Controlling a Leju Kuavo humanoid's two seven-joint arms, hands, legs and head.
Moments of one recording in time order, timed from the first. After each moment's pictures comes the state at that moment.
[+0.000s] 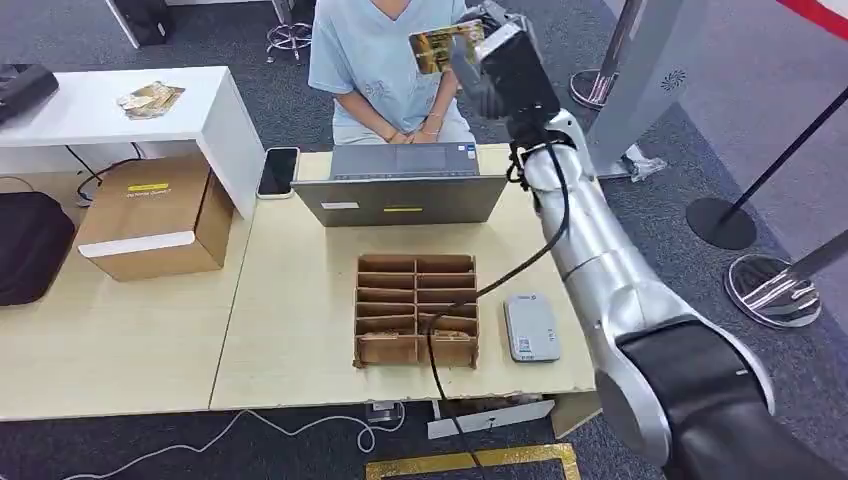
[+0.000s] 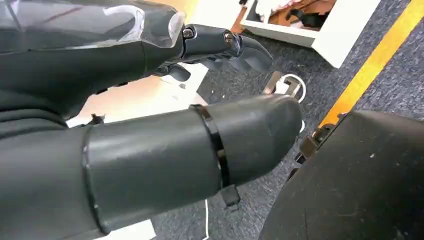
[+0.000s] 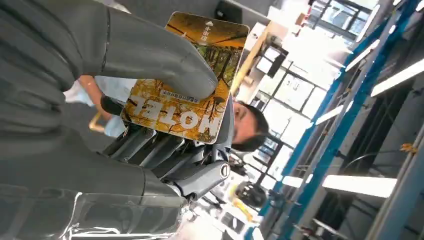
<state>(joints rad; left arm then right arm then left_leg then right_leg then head) -0.33 -0.24 -1.17 -0.17 -1.22 0.11 -0.05 -1.06 0.11 0.23 -0.74 0.24 -0.01 -0.39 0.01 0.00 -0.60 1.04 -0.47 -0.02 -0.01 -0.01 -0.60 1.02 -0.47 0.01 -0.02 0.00</state>
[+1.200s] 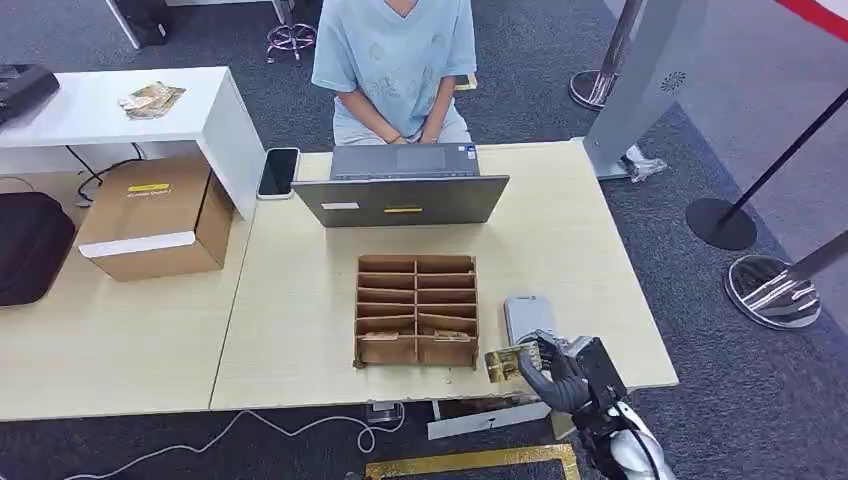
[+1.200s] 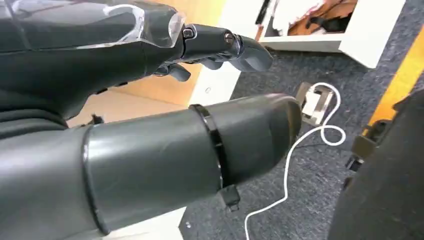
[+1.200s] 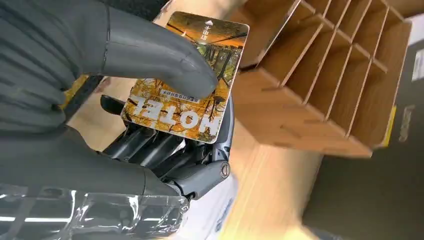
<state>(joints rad) -0.33 -0.24 -1.20 -0.17 -1.40 0.11 0.04 -0.05 -0.18 0.22 -1.24 -0.03 0.27 -0.23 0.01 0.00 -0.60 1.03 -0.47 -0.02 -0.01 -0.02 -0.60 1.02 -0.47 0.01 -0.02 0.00</state>
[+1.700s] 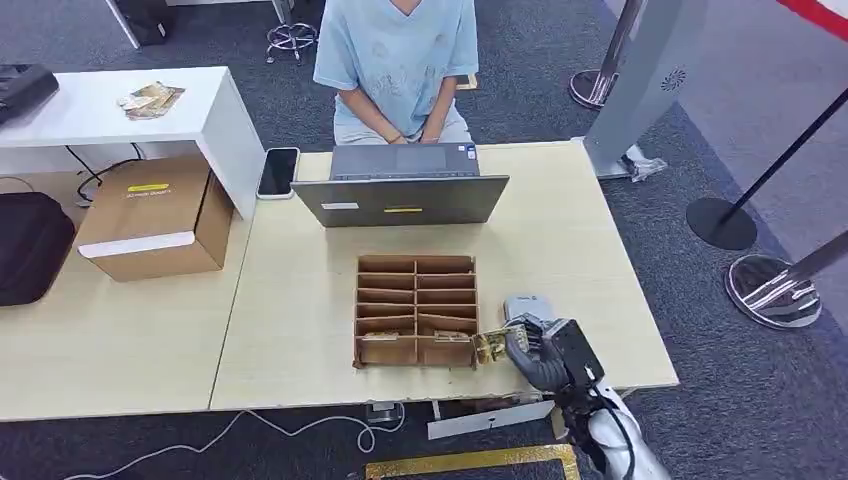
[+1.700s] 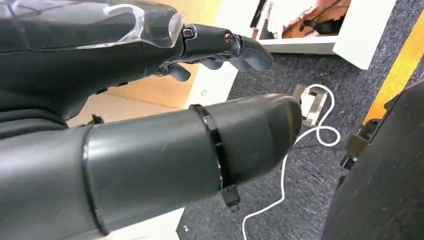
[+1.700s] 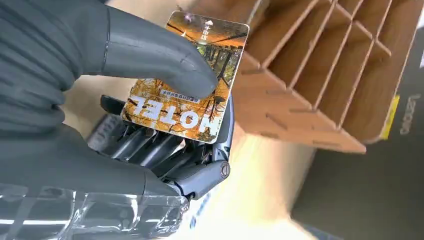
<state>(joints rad) -0.33 -0.24 -1.20 -0.17 -1.41 0.11 0.02 -0.16 -0.14 0.26 -1.12 0.02 0.16 -0.26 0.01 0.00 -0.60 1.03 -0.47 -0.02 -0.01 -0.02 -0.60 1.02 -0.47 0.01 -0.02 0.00</state>
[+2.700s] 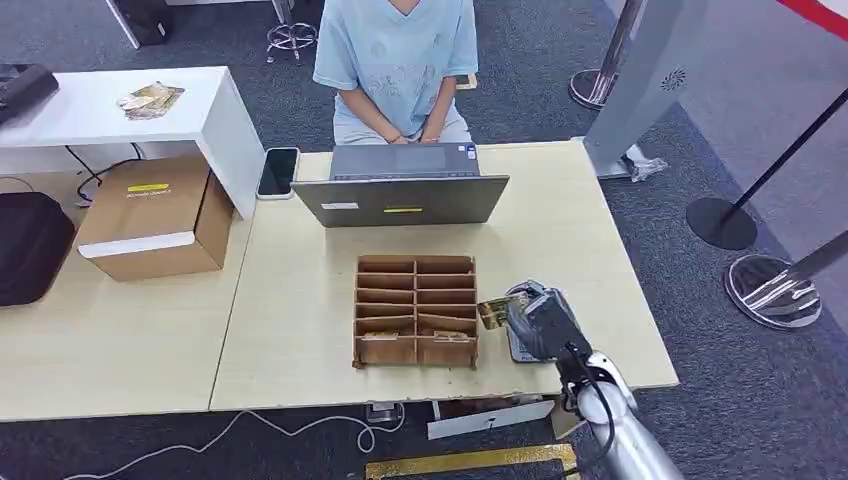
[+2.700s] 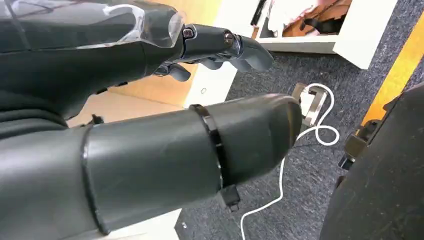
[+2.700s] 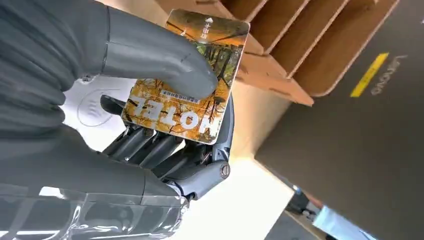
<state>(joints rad) -0.33 -0.24 -1.20 -0.17 -1.39 0.11 0.02 -0.24 -0.12 0.25 -1.14 0.26 0.00 -0.21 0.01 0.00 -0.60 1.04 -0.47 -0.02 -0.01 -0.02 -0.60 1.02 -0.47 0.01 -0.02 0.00</state>
